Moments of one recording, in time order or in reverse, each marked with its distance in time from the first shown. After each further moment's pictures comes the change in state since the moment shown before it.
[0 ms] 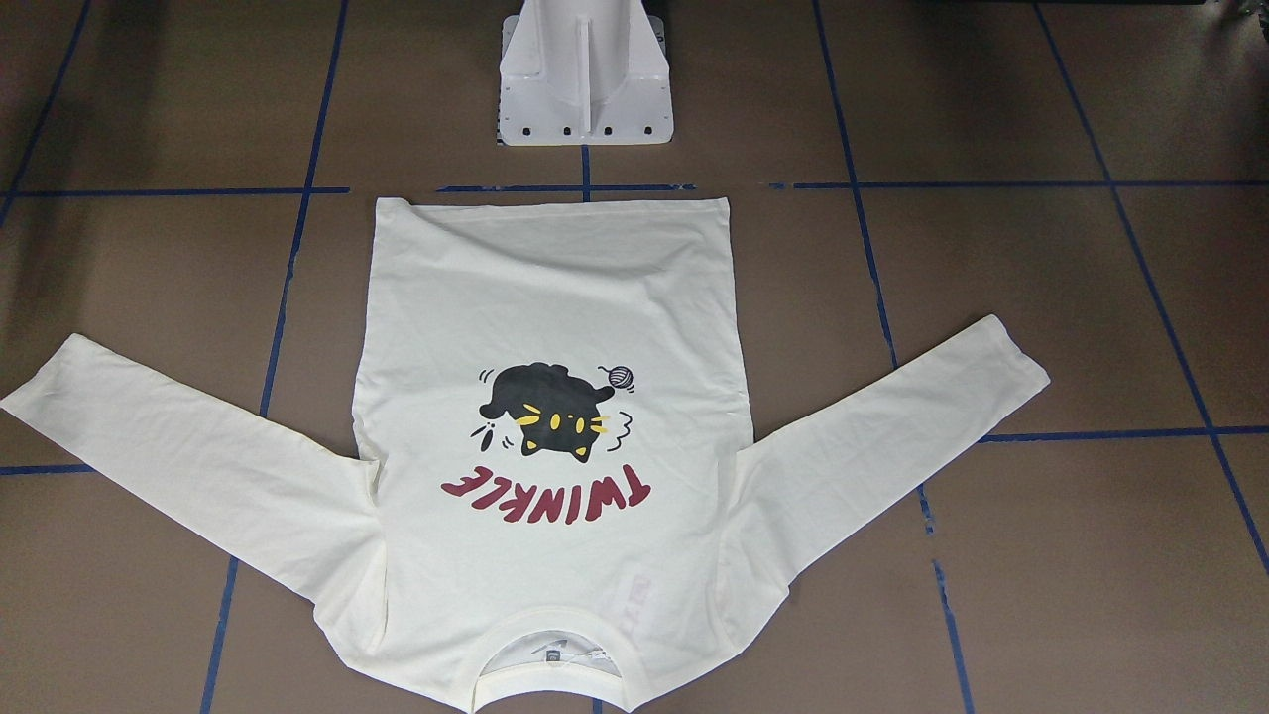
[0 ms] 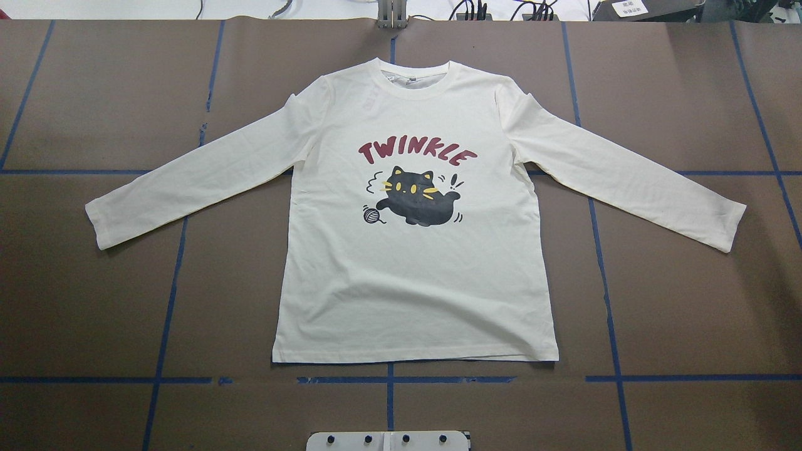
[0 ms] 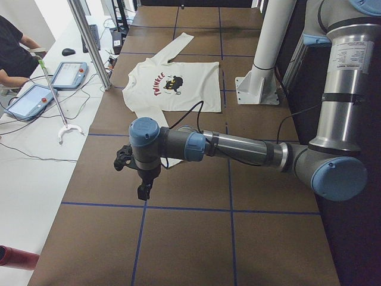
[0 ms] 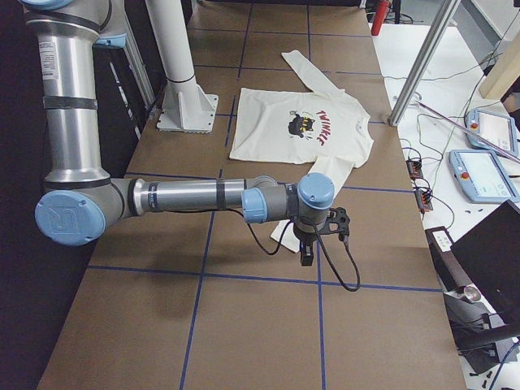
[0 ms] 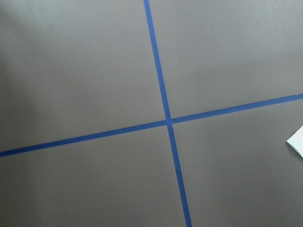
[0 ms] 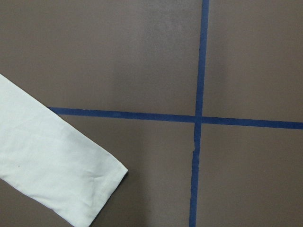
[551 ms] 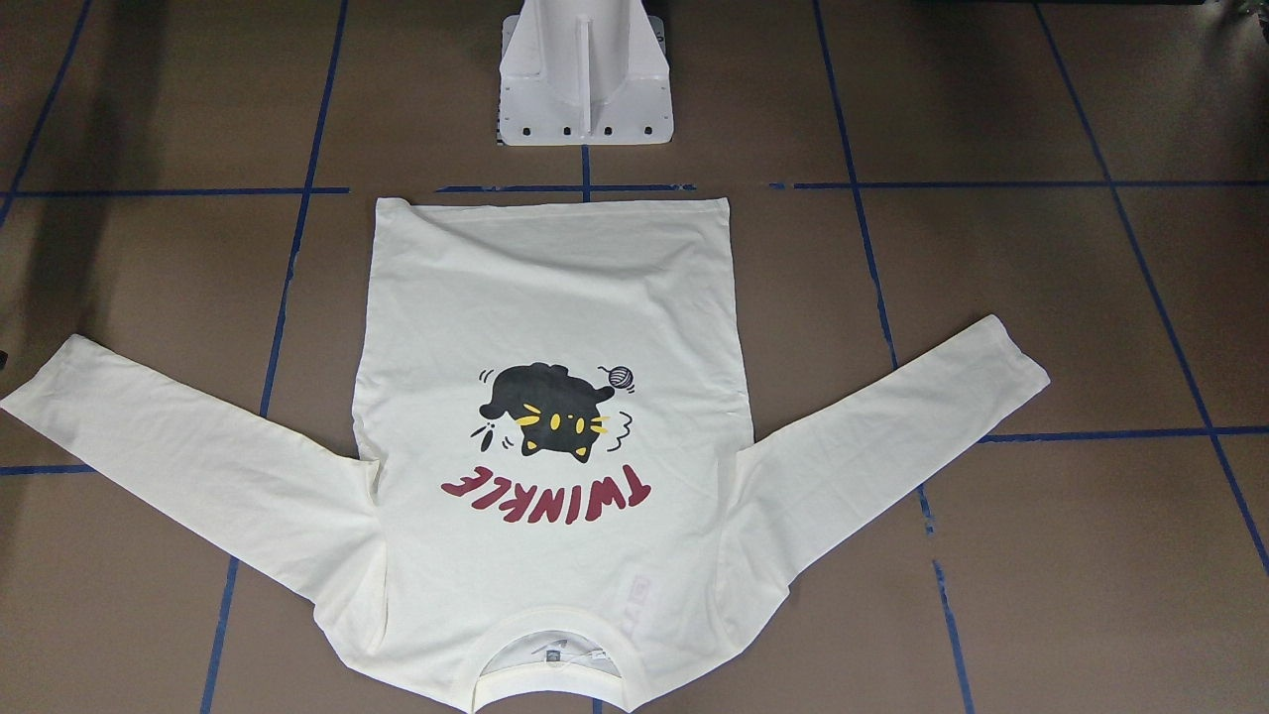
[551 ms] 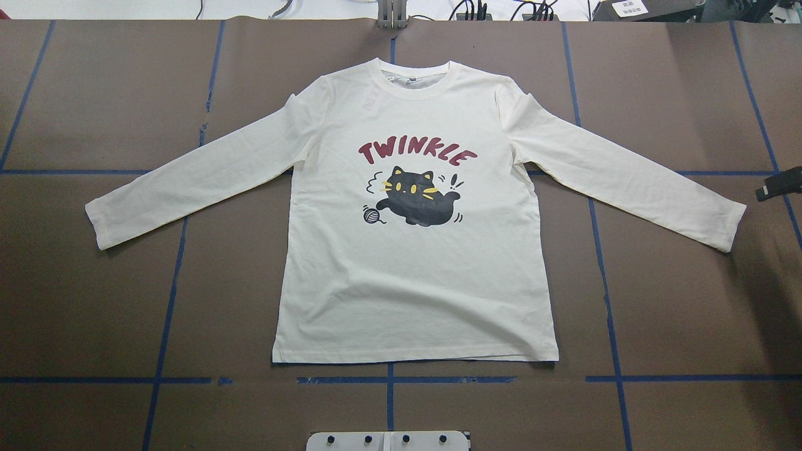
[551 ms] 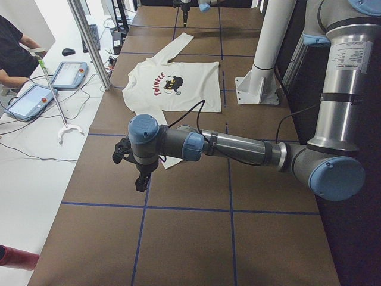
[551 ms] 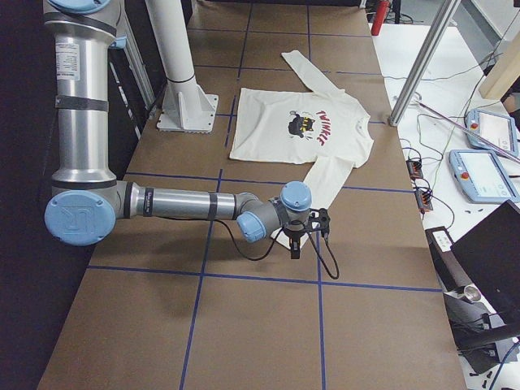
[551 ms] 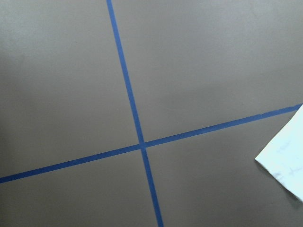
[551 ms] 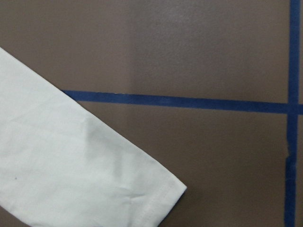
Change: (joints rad) left arm 0.010 -0.007 0.007 -0.050 -0.082 -0.061; right arm -0.251 -0.036 -0.103 0.389 -0.088 0.317
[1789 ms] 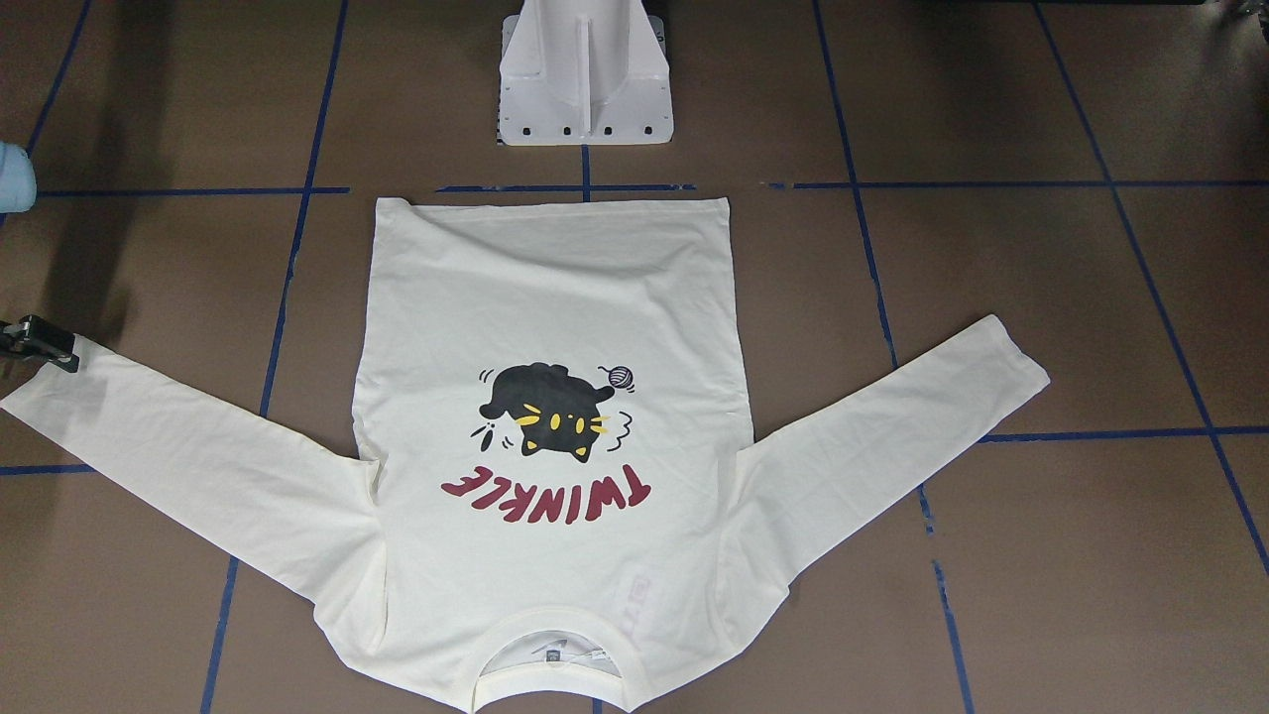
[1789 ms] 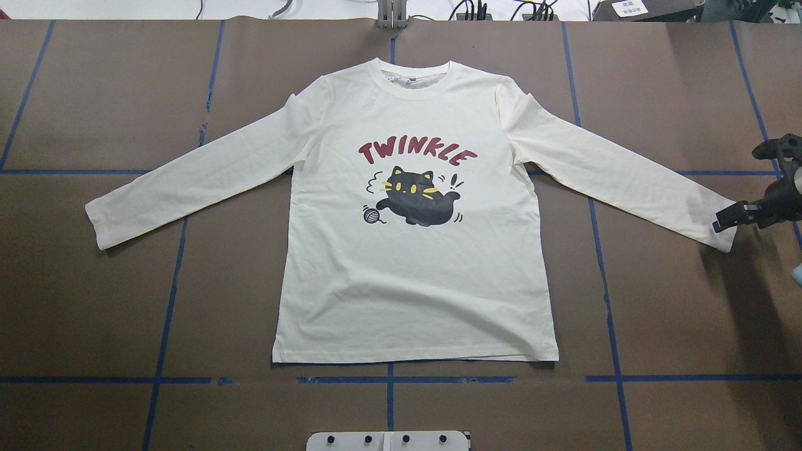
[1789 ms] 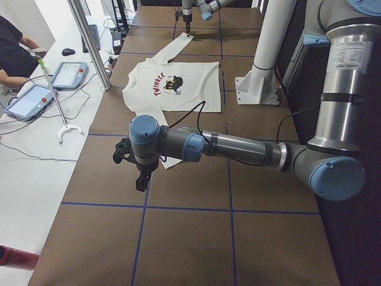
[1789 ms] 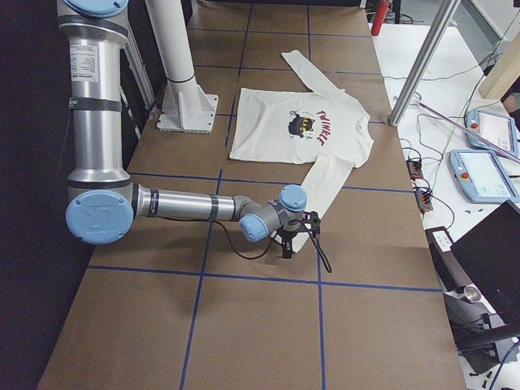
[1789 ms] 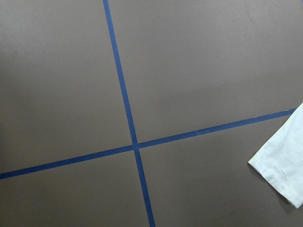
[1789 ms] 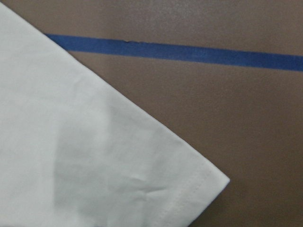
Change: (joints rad) left arm 0.002 0.004 0.002 -0.019 -0.003 -0.006; right arm -0.108 0.022 -0.073 0.017 -0.029 0.033
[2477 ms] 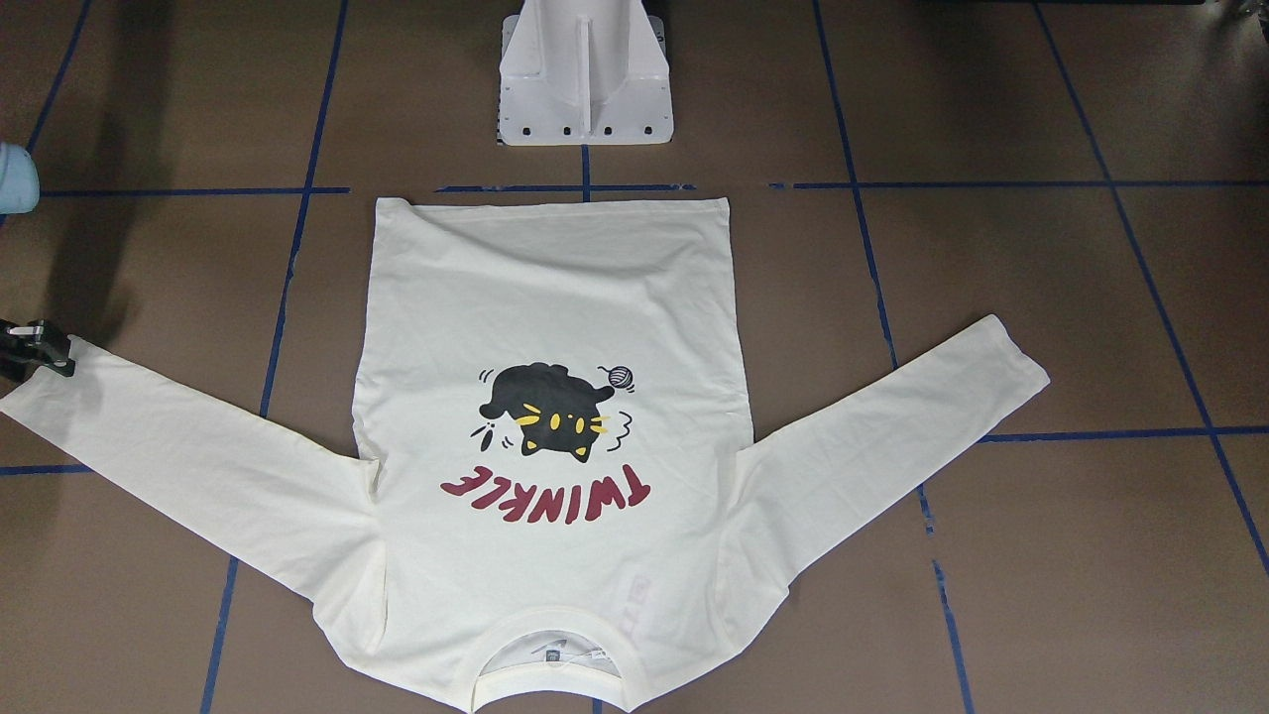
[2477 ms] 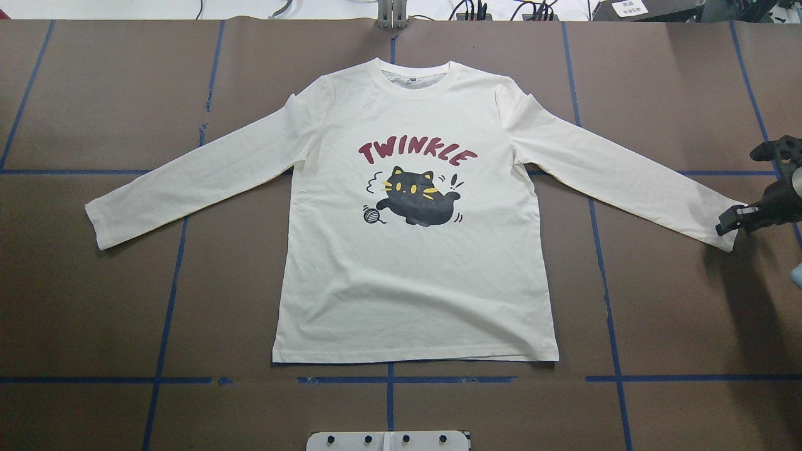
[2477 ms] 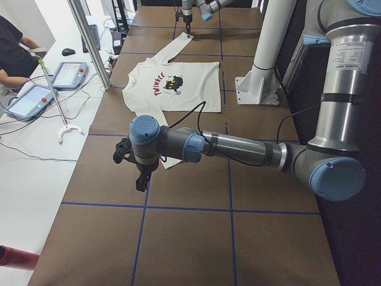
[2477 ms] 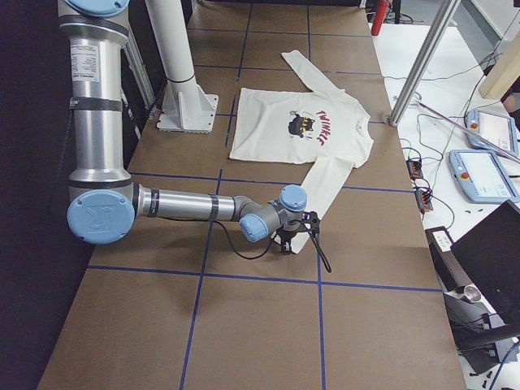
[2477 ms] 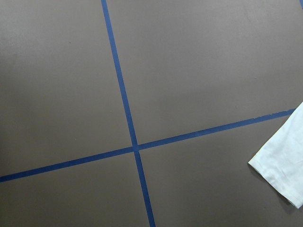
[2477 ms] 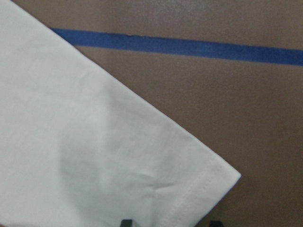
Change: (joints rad) left arm 0.000 0.001 -0.001 -0.003 0.000 0.000; right arm -0.004 0.000 0.001 0.000 0.009 0.000
